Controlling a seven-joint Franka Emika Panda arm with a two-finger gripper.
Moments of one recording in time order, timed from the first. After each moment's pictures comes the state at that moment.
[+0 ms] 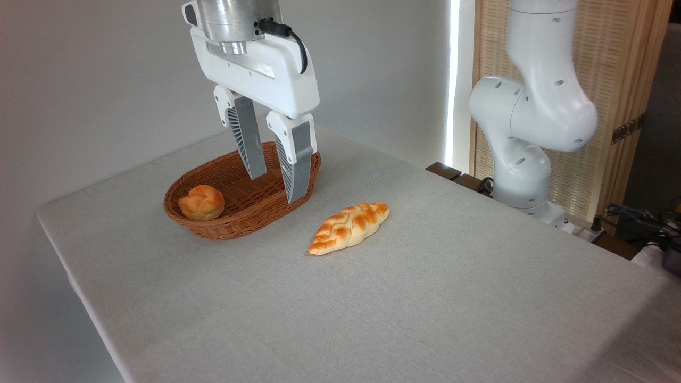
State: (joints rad) arm -0.04 -0.04 0.00 -1.63 -0.05 1.61 0.71
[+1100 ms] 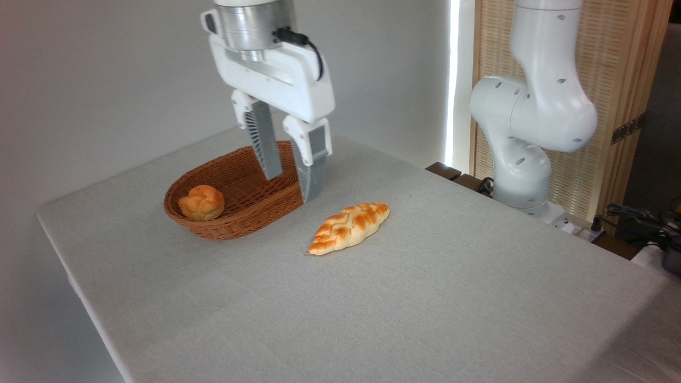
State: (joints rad) arm -0.06 -0.16 0.00 -1.82 -0.05 1.68 0.71
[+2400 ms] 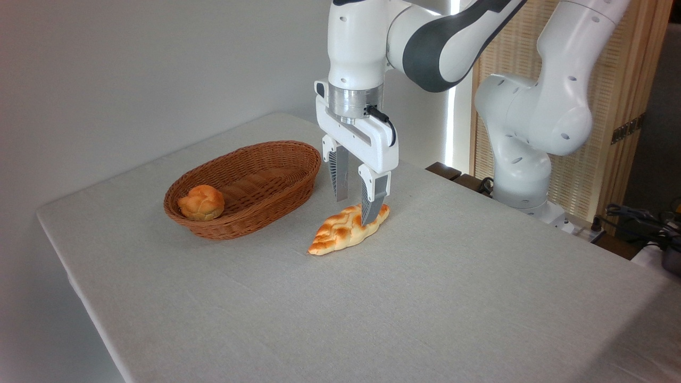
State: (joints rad) arm -0.26 -0.62 0.00 -2.67 -0.10 2.15 0.71
